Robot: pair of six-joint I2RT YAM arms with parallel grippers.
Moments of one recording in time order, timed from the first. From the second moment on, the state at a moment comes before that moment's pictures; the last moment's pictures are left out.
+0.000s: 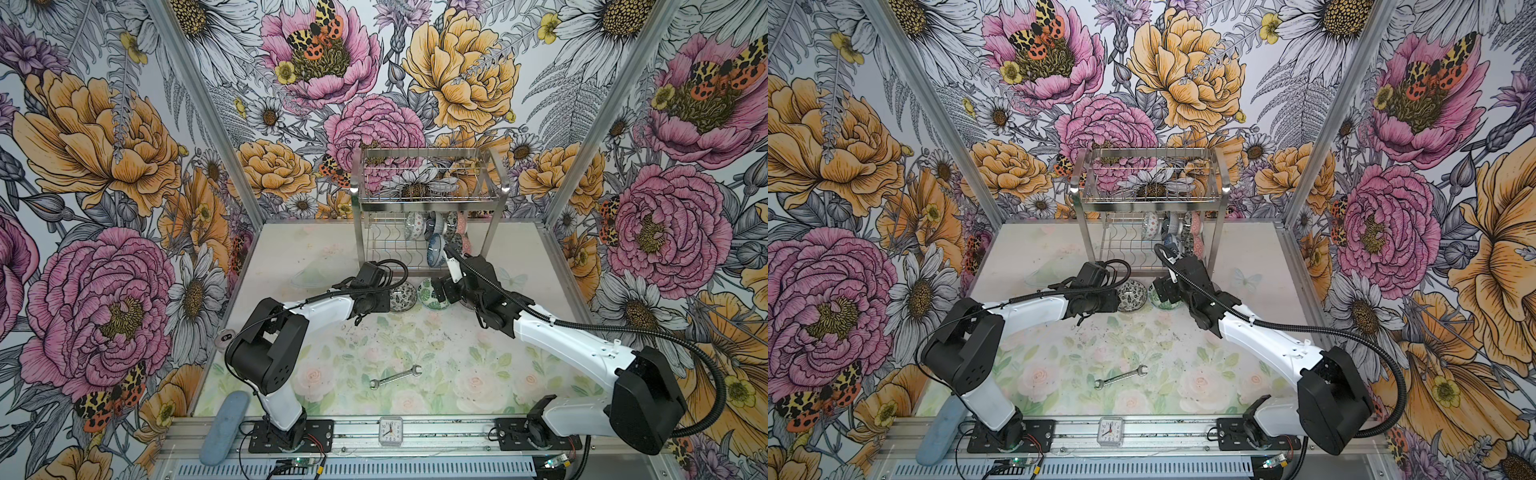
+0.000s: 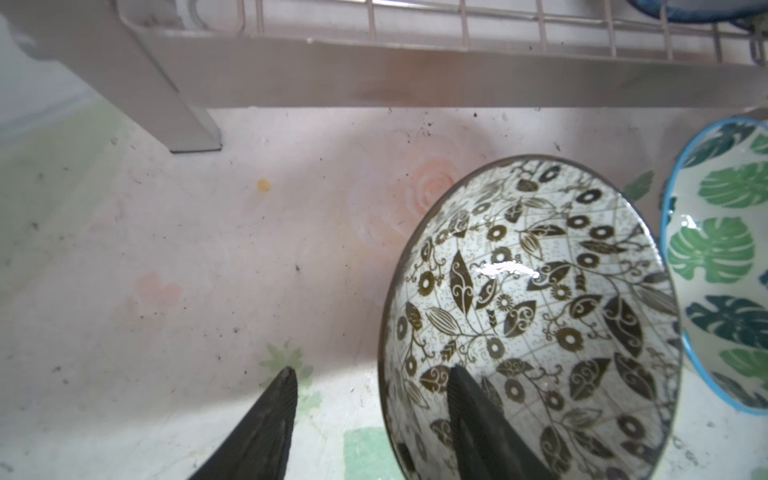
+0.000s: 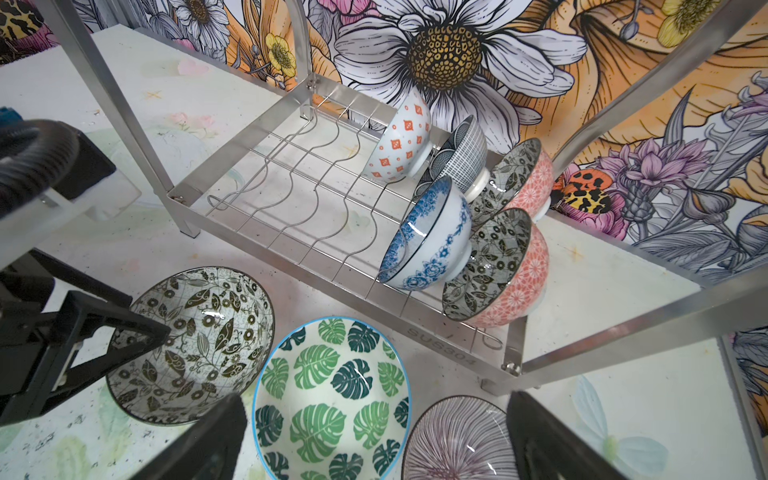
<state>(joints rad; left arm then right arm) -0.55 1.72 0.99 -0.23 -0.02 -0.48 0.61 1.33 0.92 -0.15 0.25 -0.03</state>
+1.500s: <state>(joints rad) -0.52 1.46 0.96 -0.31 -0.02 -0.45 0.61 1.27 0.91 -0.18 0.25 -0.02</state>
